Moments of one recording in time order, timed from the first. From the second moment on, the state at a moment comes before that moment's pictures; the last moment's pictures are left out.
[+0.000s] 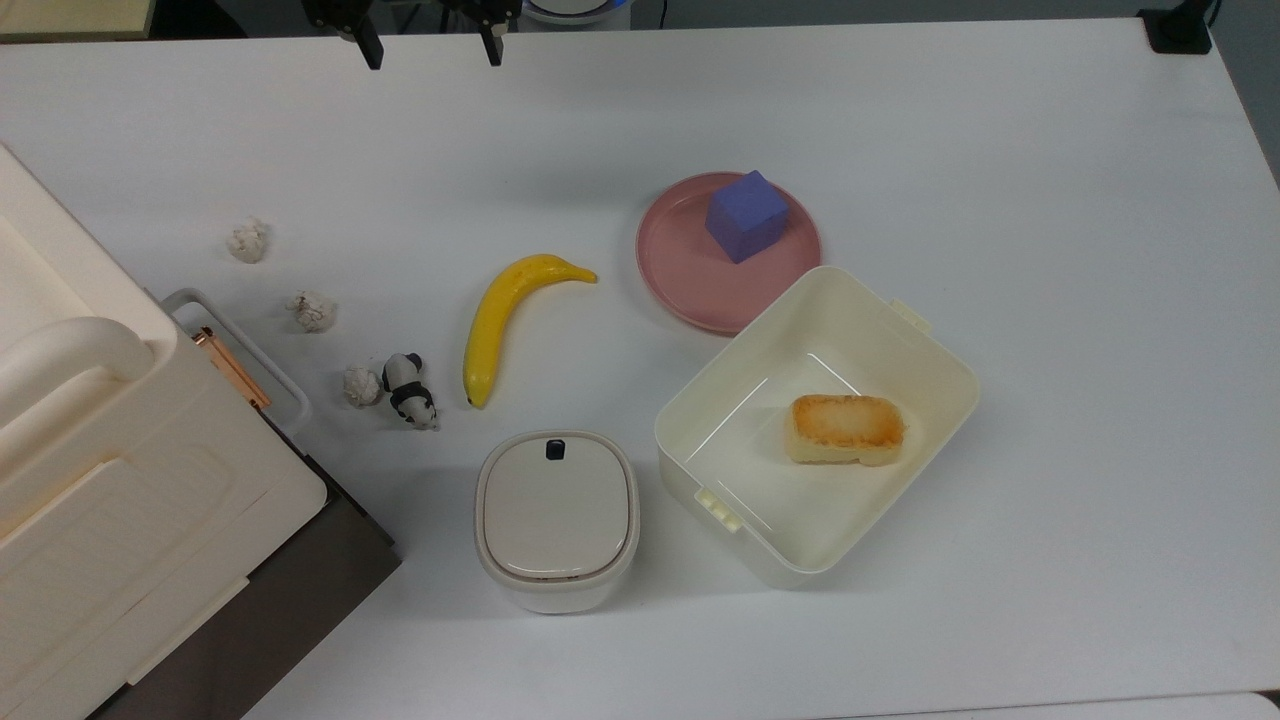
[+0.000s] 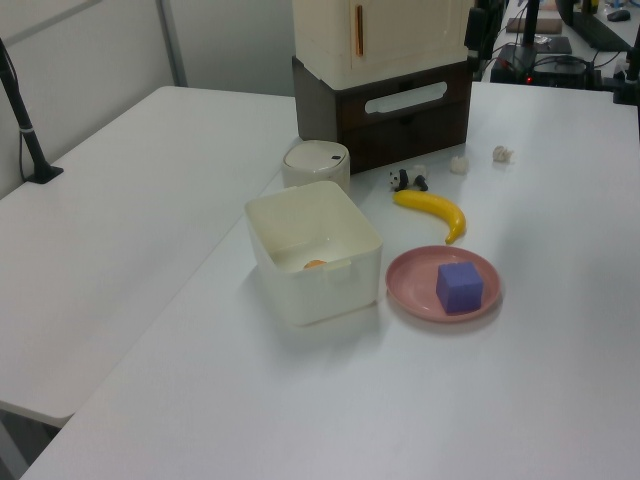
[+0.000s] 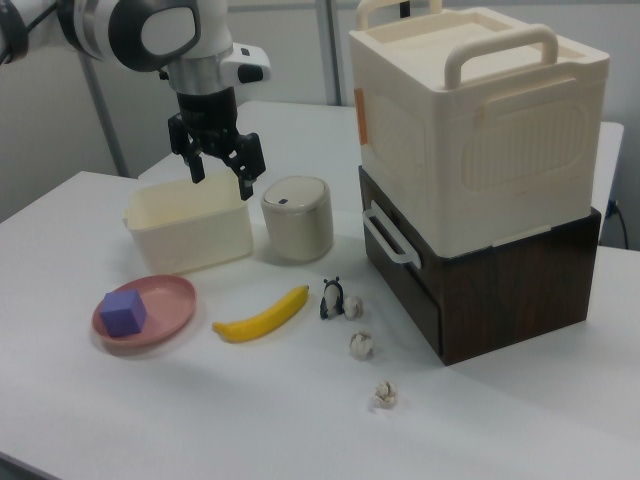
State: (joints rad) arm 0.04 0.03 -0.19 -1.59 0.11 1.65 -0.12
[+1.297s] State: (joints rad) arm 0.04 0.04 -0.19 -1.60 0.11 1.74 -0.07
